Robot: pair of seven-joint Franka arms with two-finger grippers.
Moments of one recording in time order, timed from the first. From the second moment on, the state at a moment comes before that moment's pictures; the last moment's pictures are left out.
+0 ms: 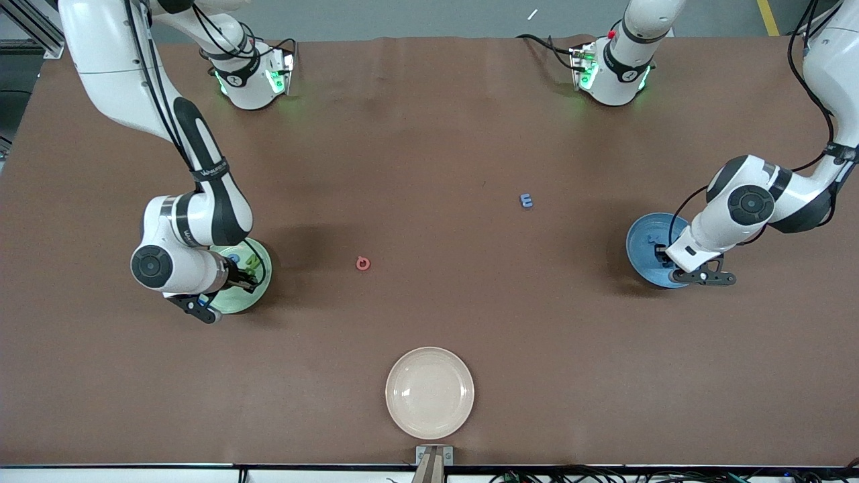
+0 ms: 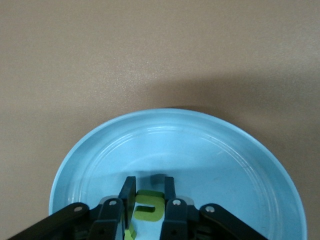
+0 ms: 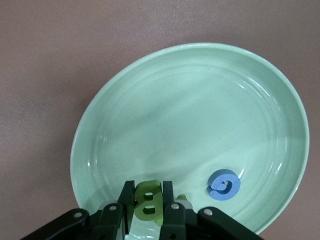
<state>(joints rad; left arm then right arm) 1.04 0.72 -0.98 -2.13 1.03 2.30 -0.47 0.22 0.58 -0.12 -1.82 0.10 2.19 0.57</state>
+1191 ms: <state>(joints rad) 1.03 0.71 -1.34 -2.14 0.86 2.05 -0.92 0.23 0.56 -0.05 -1.65 0.14 1.99 0.73</state>
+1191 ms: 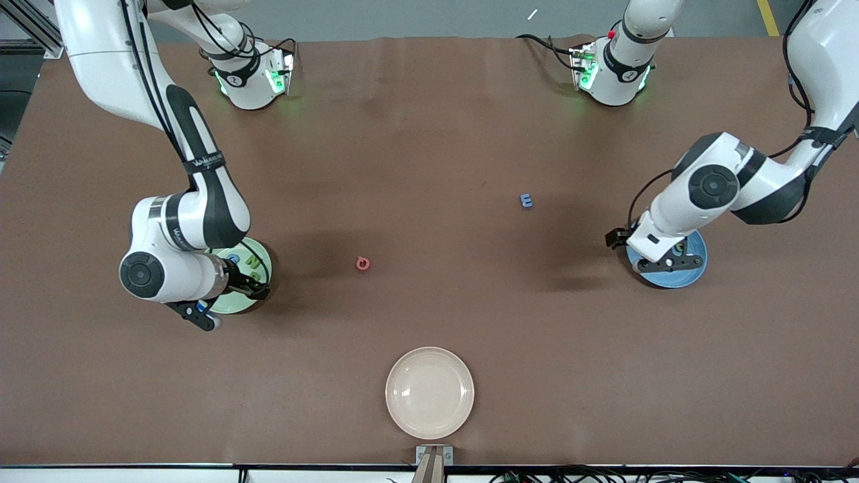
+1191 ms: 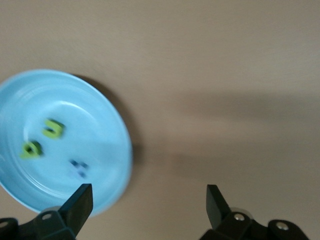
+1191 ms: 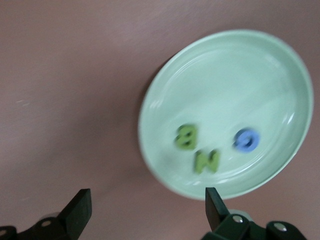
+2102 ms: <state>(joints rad) 0.78 0.71 -1.27 -2.30 0.84 2.29 -1.44 0.53 0.59 0.00 -1.83 0.14 2.42 0.96</state>
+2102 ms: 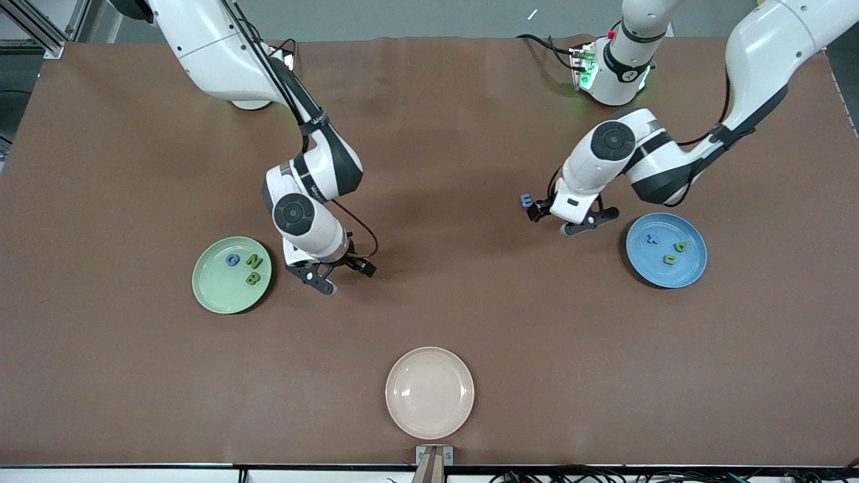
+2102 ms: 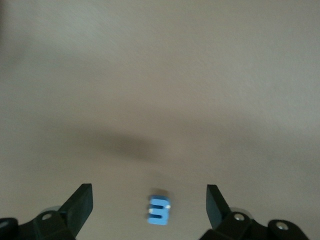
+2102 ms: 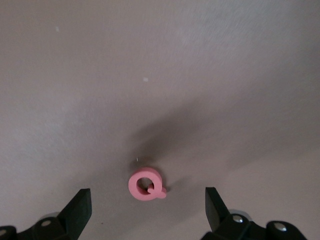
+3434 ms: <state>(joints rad) 0.52 0.71 -1.07 -2.29 0.84 2.36 -1.51 0.56 0.64 -0.01 -1.85 0.13 2.49 0.96</state>
